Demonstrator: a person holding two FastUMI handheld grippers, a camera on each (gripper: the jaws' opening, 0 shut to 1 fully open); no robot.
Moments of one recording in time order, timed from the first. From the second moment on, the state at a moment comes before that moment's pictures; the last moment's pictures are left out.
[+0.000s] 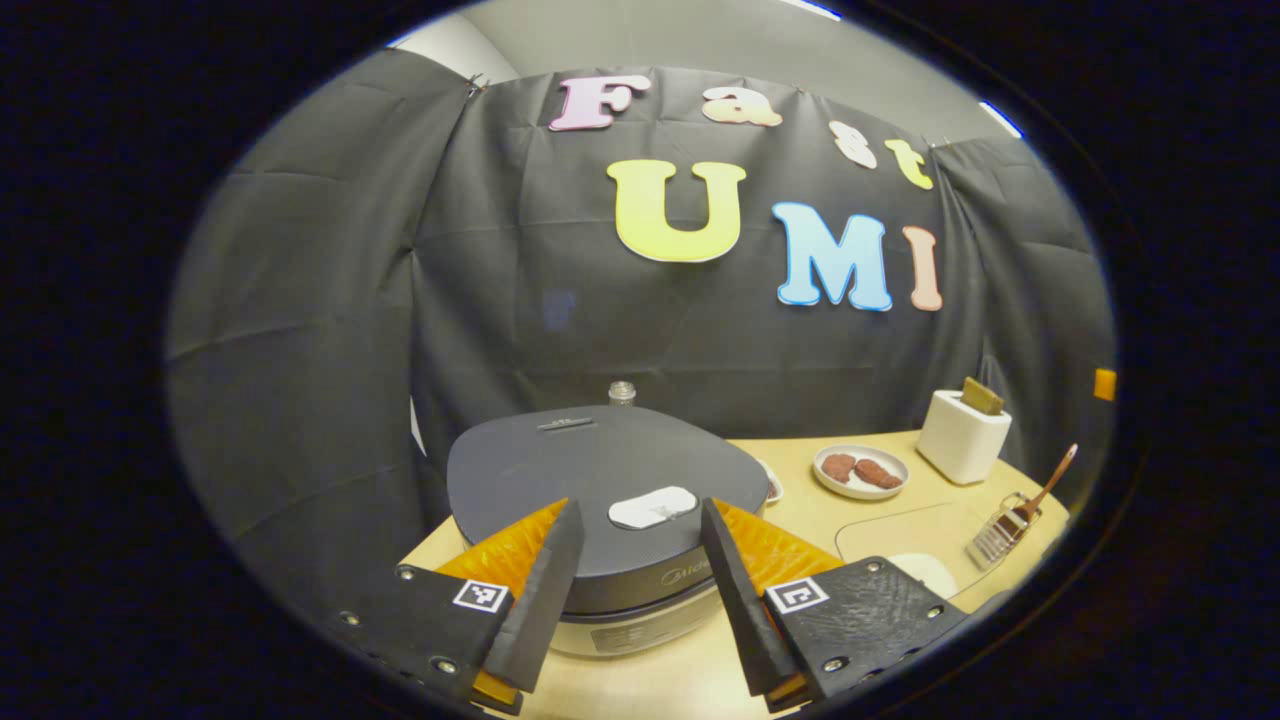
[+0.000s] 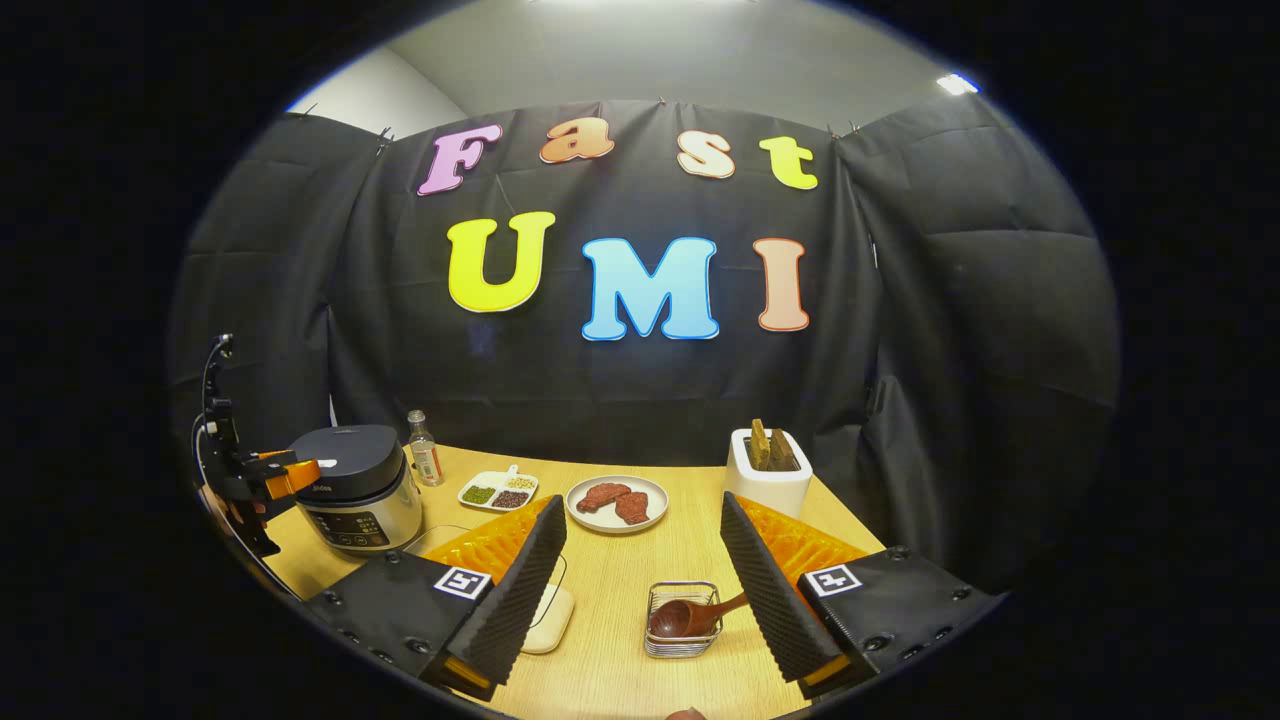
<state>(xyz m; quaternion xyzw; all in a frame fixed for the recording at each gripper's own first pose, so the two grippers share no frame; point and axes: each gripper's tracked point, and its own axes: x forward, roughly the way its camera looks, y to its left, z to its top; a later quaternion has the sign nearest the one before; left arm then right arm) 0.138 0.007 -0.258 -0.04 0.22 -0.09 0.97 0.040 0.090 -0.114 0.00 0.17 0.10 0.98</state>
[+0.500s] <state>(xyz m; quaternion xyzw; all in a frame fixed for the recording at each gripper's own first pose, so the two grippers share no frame) 0.127 -0.001 -0.181 -0.07 0.17 -0.06 0.98 0.031 0.079 -0.079 0.00 0.13 0.12 0.98</state>
